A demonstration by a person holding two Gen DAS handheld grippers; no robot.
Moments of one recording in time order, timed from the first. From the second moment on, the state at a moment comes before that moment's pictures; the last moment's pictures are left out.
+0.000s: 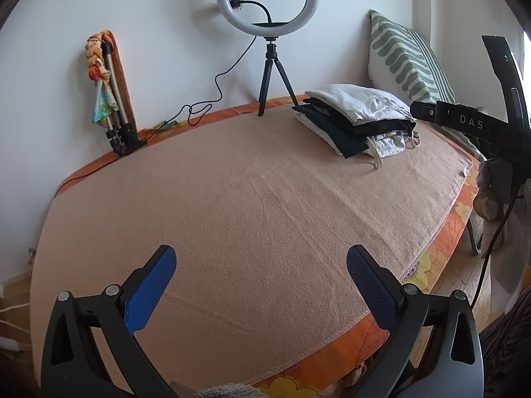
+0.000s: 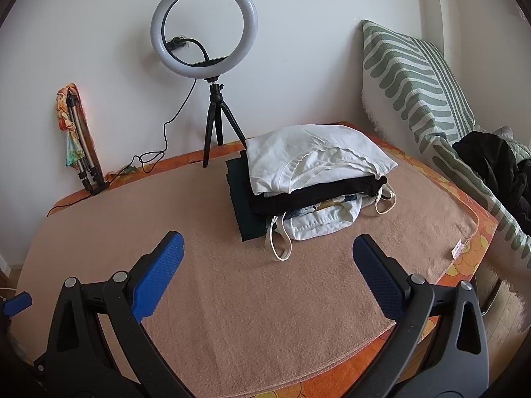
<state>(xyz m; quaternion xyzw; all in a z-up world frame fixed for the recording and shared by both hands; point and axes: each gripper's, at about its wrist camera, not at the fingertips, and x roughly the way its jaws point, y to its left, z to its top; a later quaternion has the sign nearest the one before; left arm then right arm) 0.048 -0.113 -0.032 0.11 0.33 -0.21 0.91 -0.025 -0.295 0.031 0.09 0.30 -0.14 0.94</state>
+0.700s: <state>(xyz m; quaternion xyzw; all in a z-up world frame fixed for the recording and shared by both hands) 0.046 -0.110 -0.028 0.11 0.33 -0.20 0.92 -0.025 -0.293 0.031 0.09 0.30 -0.13 0.94</state>
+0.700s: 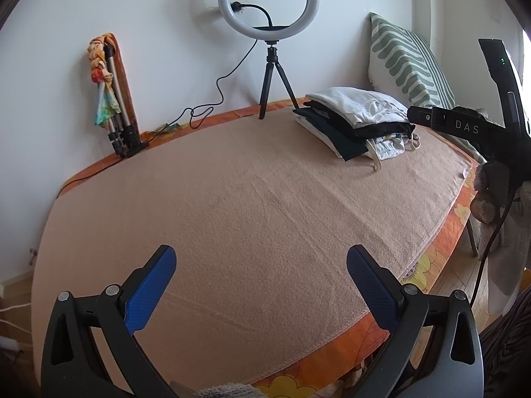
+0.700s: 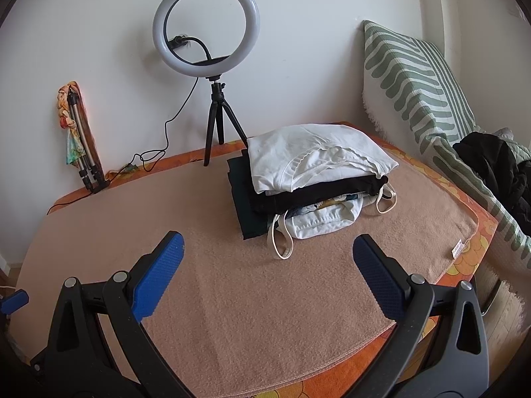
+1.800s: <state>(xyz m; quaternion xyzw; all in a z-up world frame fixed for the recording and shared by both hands) 0.042 -0.108 -0.024 0.10 0.32 -0.21 0.92 -0.025 -0.293 0.032 0.08 0.30 -0.13 0.94</state>
